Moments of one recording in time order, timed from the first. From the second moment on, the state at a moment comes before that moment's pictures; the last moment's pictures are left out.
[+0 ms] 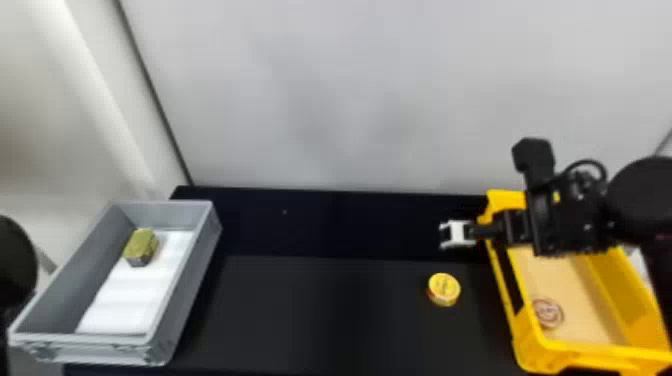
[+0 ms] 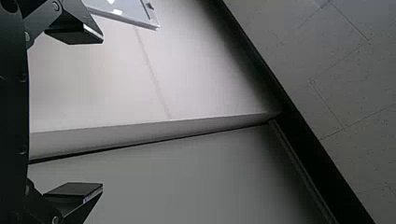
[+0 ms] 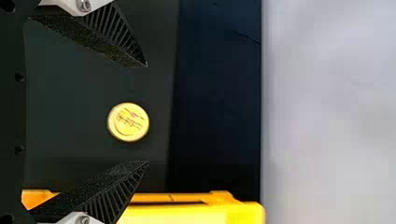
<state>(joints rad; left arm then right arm) -0.14 0.19 0.31 -2.21 -0.10 0.04 0.22 -0.43 -0.25 0.02 -1.64 -0.69 1.54 -0.29</state>
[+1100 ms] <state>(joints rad) -0.17 0.18 0.27 -2.19 -0.09 0.02 0.22 -0.47 -0.14 0.18 -1.22 0.27 1.19 0.57</state>
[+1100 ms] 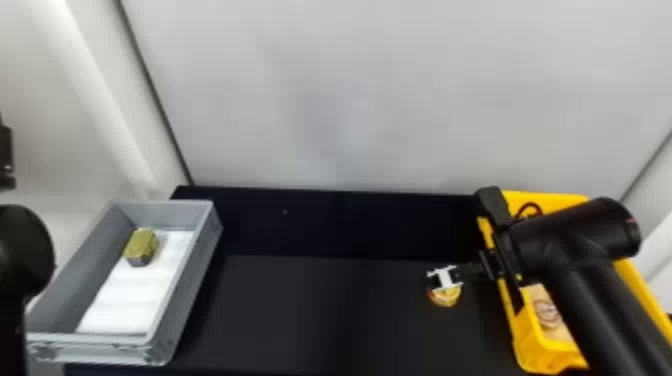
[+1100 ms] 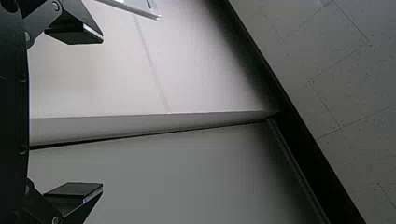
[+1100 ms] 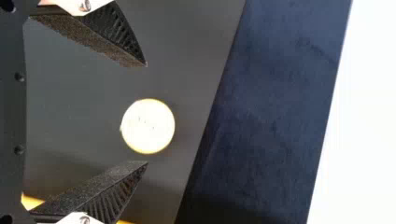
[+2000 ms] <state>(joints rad) -0.20 0.18 0.25 -2.19 -0.09 0.02 0.22 -0.50 -0.09 0.13 -1.01 0.36 0.99 0.58</state>
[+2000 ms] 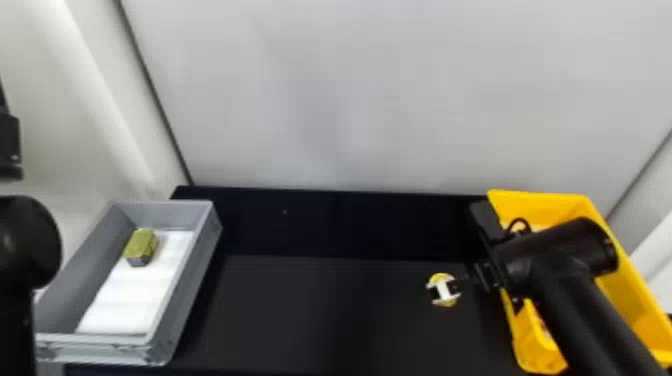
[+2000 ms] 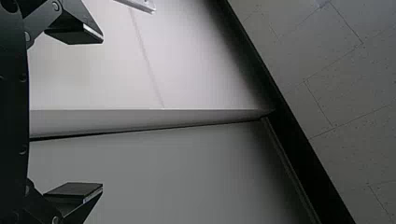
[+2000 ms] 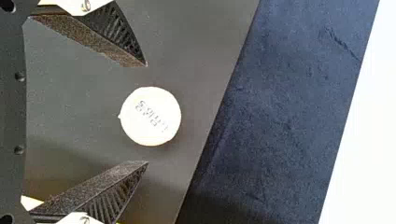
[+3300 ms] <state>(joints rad) -0.19 0.18 0.24 -2.19 -0.09 0.00 0.22 -0.52 -0.09 0.14 -0.85 0.33 0.80 0.52</state>
